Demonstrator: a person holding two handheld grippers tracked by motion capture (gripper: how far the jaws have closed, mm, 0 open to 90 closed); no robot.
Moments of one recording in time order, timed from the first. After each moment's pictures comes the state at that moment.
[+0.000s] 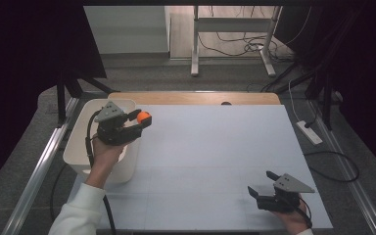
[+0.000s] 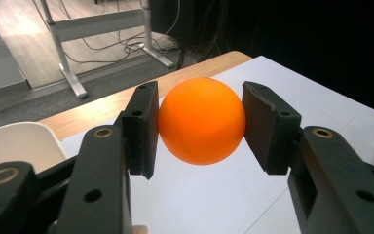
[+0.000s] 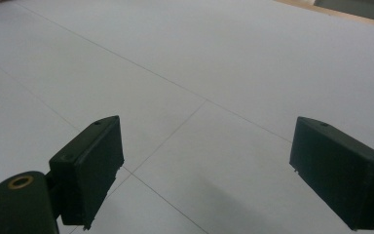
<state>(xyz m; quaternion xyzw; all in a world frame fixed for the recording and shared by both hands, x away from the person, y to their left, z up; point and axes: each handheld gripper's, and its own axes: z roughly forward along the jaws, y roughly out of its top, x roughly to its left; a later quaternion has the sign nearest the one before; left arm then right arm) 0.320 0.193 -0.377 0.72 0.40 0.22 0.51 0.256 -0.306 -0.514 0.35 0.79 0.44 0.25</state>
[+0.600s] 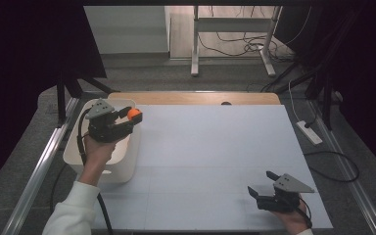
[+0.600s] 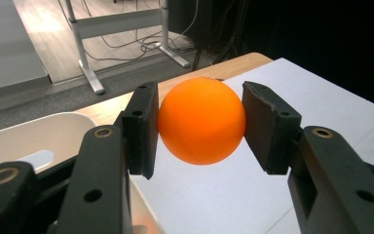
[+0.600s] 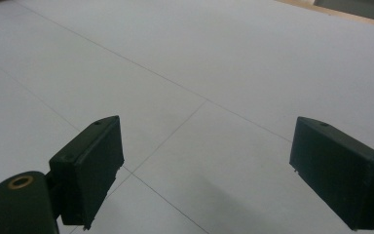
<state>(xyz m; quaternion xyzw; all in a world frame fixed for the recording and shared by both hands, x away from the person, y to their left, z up) 0.324 0.213 -0.377 0.71 0.43 0.24 0.50 0.256 -0.306 -0.514 0.35 0.79 0.44 0.25</state>
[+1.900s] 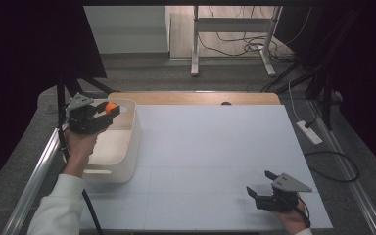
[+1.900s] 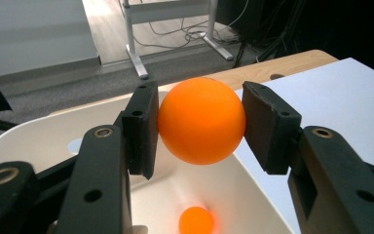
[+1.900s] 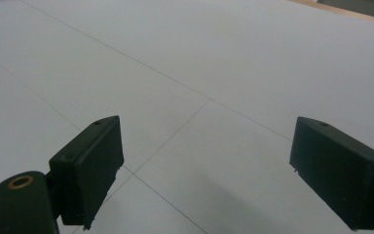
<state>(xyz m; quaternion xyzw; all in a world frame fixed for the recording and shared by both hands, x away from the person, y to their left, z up) 0.342 0.266 -0.383 0.69 0.50 0.27 0.46 0.258 -0.302 -0.515 0.34 0.79 0.44 0.24</state>
